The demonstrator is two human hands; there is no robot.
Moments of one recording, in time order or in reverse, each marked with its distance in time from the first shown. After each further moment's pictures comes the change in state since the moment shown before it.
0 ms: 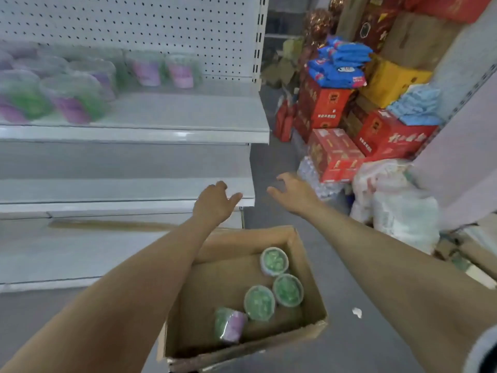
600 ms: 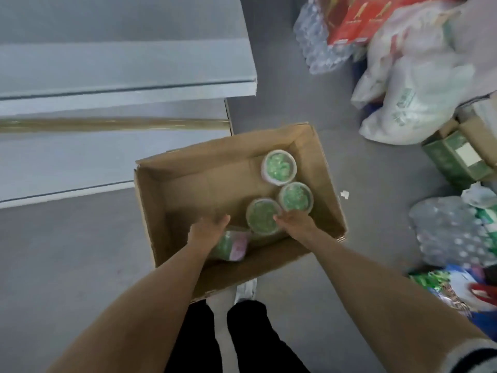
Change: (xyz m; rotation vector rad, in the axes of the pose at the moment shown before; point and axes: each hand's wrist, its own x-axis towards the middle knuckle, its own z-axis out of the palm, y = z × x) left_hand -0.054 -0.189 0.229 -0.045 -0.728 -0.560; right_hand -0.075 0.140 0.272 0.117 -0.617 0.728
